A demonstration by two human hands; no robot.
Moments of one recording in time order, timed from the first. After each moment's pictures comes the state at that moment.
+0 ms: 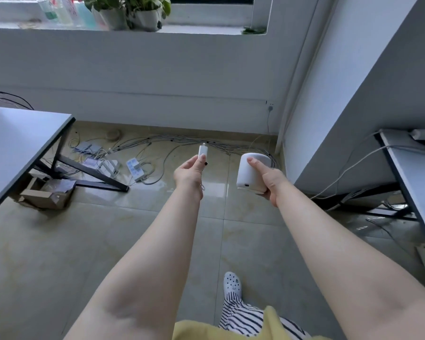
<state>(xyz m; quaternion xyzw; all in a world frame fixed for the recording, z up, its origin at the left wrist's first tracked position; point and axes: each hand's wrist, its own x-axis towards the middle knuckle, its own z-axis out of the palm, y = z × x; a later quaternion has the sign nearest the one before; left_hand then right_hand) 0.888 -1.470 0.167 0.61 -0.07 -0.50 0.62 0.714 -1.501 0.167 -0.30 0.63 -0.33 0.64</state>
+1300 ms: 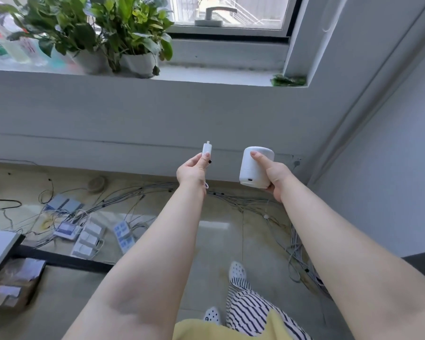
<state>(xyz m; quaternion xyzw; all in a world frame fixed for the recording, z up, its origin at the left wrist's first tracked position) 1.097 -1.996 0.167 0.63 -0.09 -0.51 0.58 0.920 -2.029 0.174 -0.32 0.63 -0.35 0.62</state>
